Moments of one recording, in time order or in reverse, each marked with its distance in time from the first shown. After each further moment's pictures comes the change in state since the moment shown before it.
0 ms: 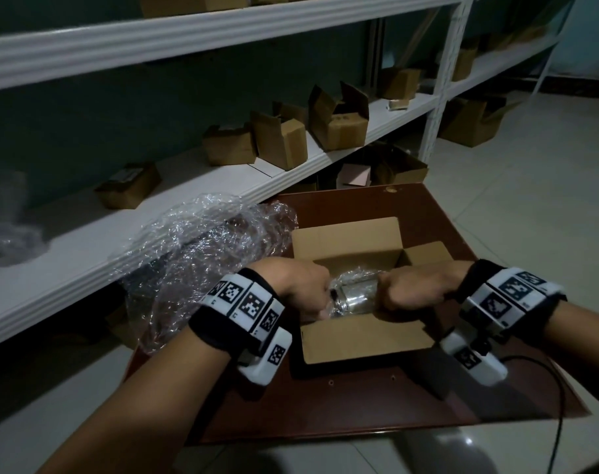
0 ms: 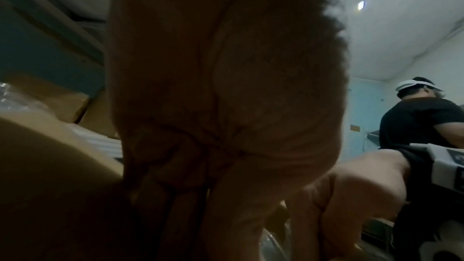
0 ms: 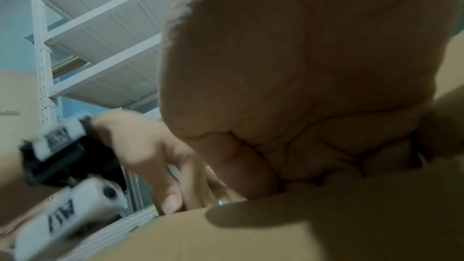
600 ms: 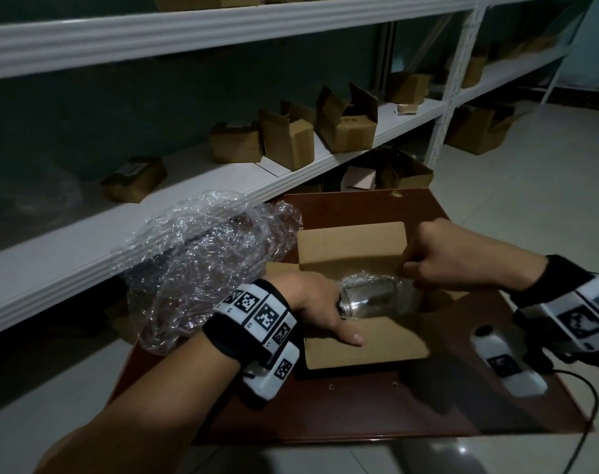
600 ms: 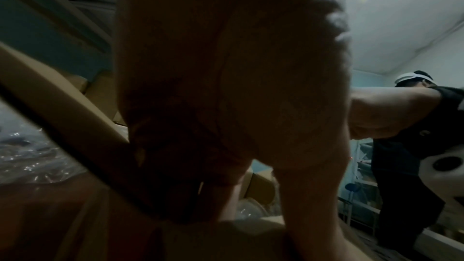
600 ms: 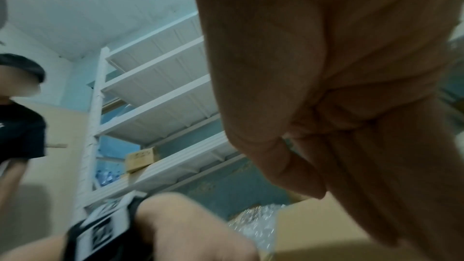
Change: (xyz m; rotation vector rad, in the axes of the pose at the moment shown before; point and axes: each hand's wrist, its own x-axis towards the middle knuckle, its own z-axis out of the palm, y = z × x) left_hand -0.005 0.012 0.011 -0.035 -0.072 0.009; right_hand -0.047 -0.004 -0.043 -0.035 0.393 -0.031
